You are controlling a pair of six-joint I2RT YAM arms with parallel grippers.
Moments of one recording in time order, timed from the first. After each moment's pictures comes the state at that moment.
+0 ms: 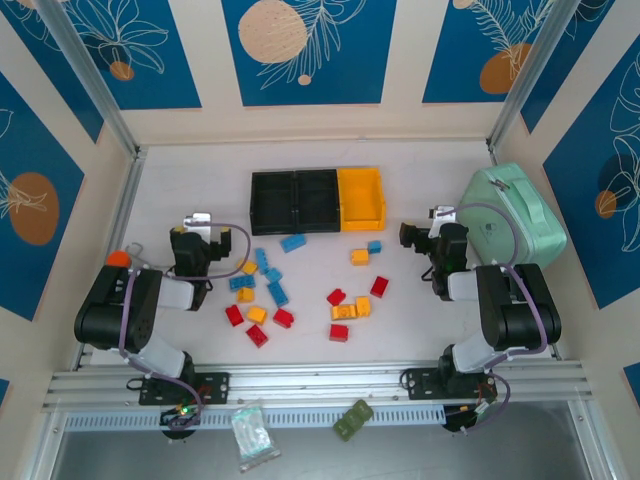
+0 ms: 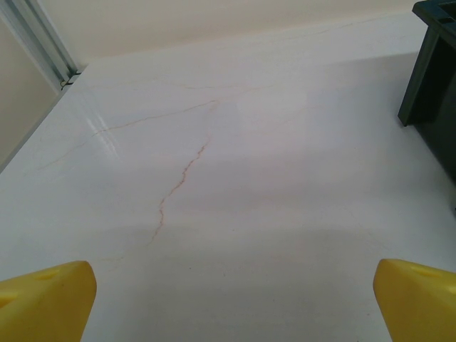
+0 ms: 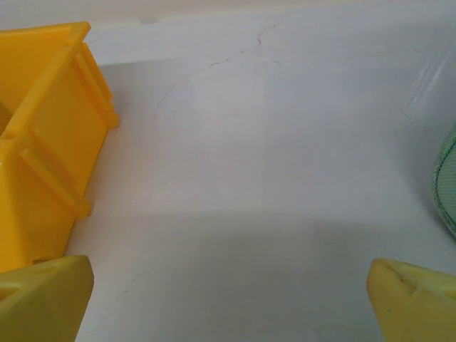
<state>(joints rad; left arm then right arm) -0.12 1.57 0.35 0.87 -0.22 0.07 0.03 1.53 0.38 0.74 0.00 0.10</state>
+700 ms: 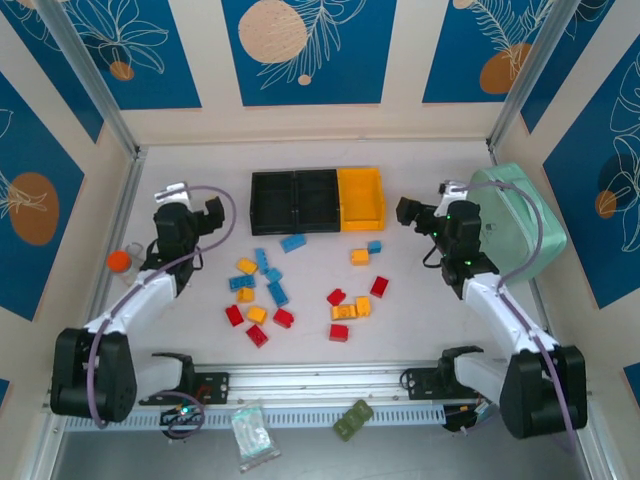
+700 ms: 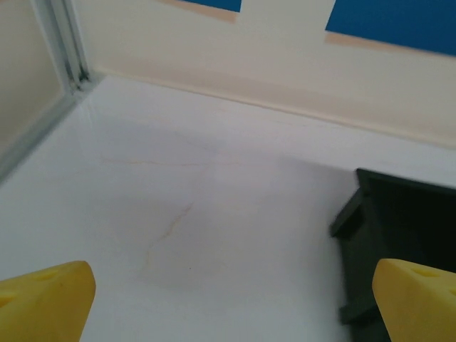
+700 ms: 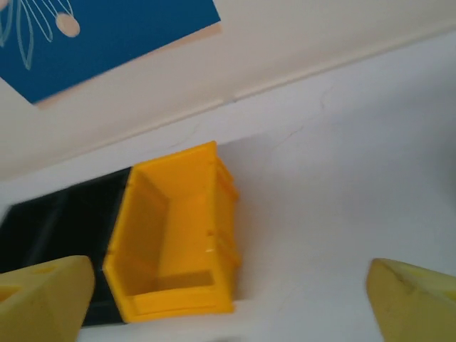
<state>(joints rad) -0.12 1.15 0.64 0.13 -0.17 -0.36 0.06 1.02 0.64 0.02 -0.12 0.45</state>
